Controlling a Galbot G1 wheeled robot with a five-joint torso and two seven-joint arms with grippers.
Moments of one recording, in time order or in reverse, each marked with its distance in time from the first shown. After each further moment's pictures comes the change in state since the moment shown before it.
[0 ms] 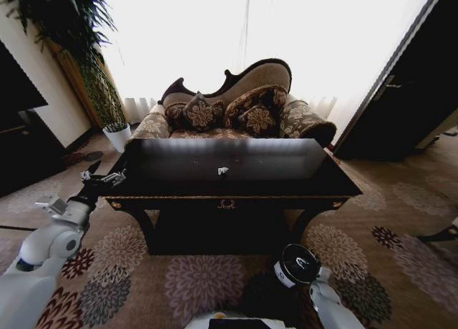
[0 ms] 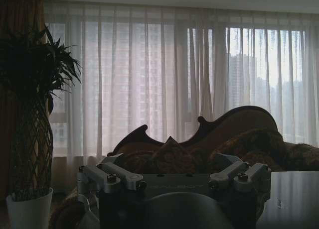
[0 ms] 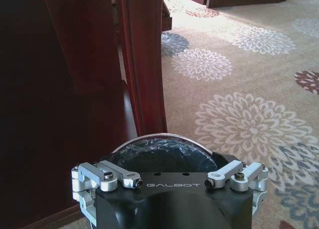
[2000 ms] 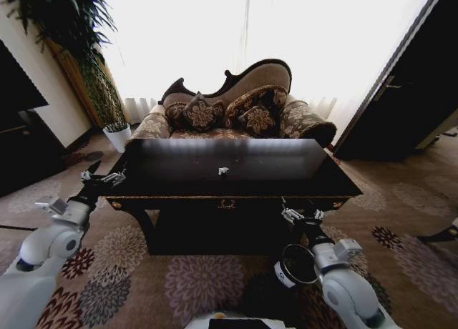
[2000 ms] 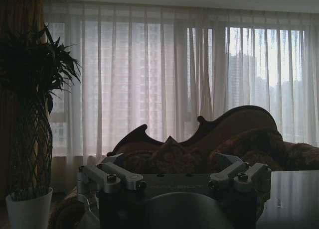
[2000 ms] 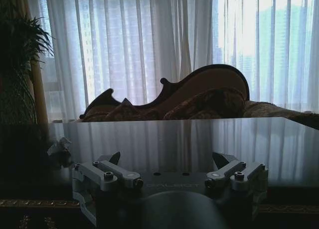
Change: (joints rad) left arm 0.000 0.000 0.000 0.000 0.000 0.000 0.000; right arm -0.452 -0.257 0.023 1.450 0.041 -0.229 0.161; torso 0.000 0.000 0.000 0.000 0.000
